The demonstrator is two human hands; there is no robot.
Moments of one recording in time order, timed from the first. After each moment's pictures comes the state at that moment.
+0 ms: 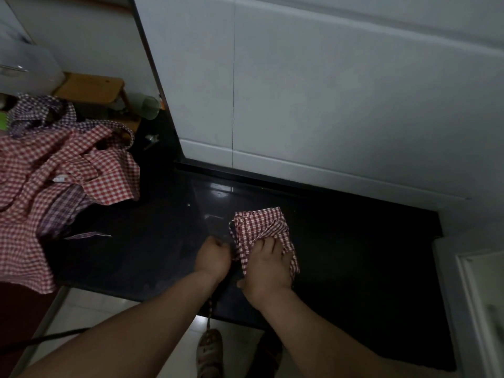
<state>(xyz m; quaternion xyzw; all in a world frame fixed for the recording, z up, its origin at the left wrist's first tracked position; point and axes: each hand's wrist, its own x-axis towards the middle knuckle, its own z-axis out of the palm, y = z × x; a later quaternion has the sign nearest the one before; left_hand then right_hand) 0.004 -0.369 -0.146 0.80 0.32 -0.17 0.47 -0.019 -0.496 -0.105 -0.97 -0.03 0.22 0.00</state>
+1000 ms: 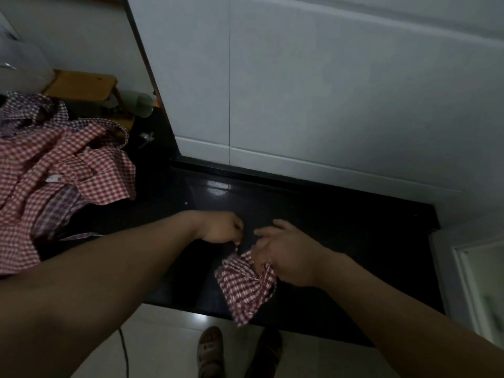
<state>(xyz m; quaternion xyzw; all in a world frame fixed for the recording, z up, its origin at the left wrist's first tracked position) 0.085 -0.345 -0.086 0.86 -0.15 -0.43 0.24 0.026 -0.565 -0.053 -0.87 -0.43 0.25 0.05</state>
